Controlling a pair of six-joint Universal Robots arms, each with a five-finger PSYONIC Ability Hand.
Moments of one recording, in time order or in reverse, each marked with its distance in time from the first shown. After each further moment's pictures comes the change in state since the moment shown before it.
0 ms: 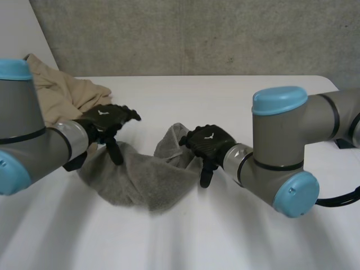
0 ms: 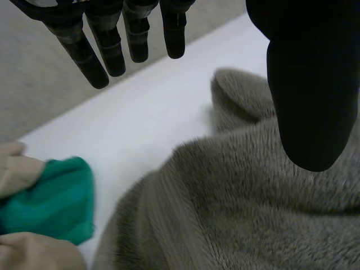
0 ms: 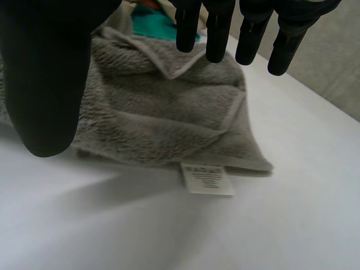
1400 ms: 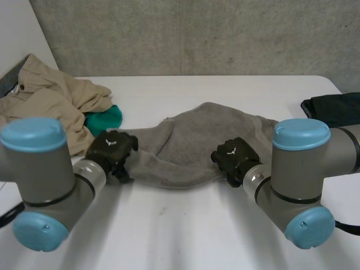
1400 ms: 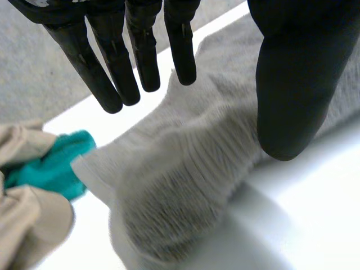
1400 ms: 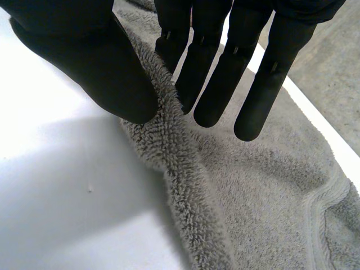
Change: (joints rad) left arm -0.139 0.088 -0.363 0.372 -0.265 -0.034; right arm -0.065 -0.117 0.345 -0.259 0.120 -0.221; left_hand 0.259 0.283 0.275 0.278 0.267; right_hand 0.822 0.902 0.924 0.921 0.934
